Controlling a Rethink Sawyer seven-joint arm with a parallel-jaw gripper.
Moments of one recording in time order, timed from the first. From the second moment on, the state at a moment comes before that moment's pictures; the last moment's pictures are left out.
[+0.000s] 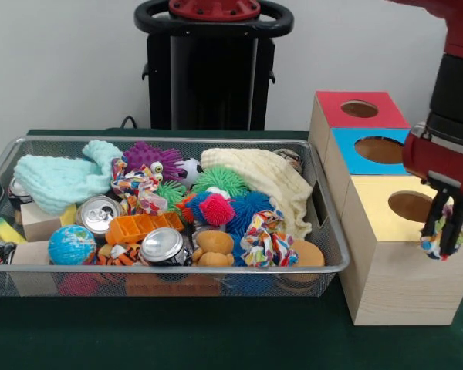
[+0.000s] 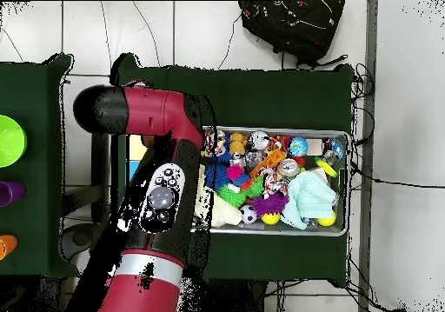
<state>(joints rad) 0.24 -0.29 -0.39 1.04 0.35 0.68 2.61</state>
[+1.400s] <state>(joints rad) 0.34 -0.37 -0.44 1.37 0.43 0.39 2.61</state>
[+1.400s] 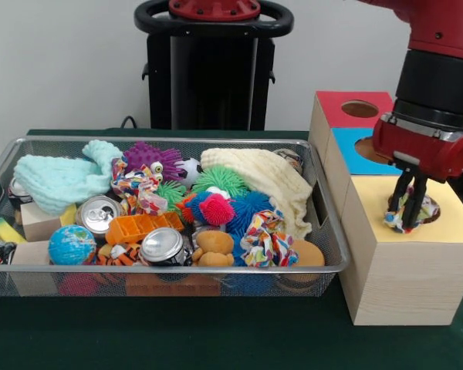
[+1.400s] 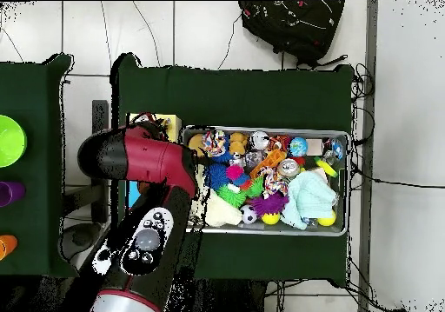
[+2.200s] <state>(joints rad) 0.38 -0.34 -0.48 1.35 0.50 0.43 2.61</state>
